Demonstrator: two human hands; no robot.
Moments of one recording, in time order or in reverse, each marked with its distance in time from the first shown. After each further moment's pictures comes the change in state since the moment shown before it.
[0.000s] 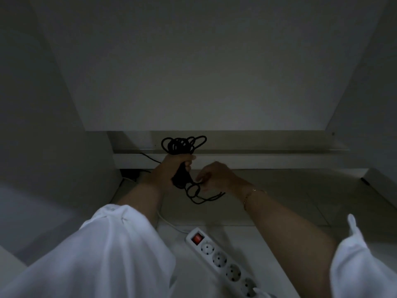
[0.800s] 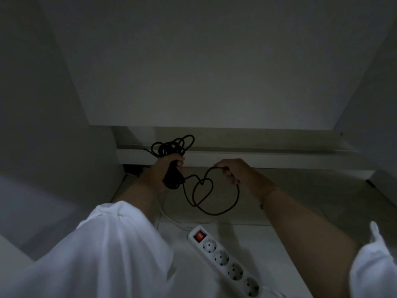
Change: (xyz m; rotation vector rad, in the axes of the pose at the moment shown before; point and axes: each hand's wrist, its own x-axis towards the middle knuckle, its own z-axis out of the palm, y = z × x) left_hand 0.005 -0.011 -0.038 -0.207 -0.013 -0.116; right_hand -0.002 0.013 -0.019 0.542 0.143 0.292
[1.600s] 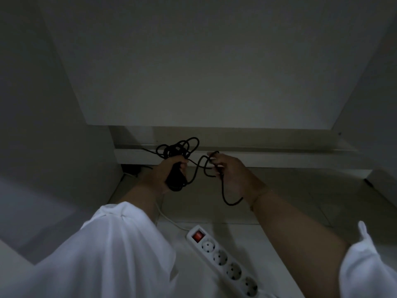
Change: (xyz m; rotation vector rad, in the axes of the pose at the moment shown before) left_hand 0.000 -0.006 0.010 -0.018 -0.031 -0.088; right_hand -0.008 0.000 0.016 0.446 -0.059 -0.095
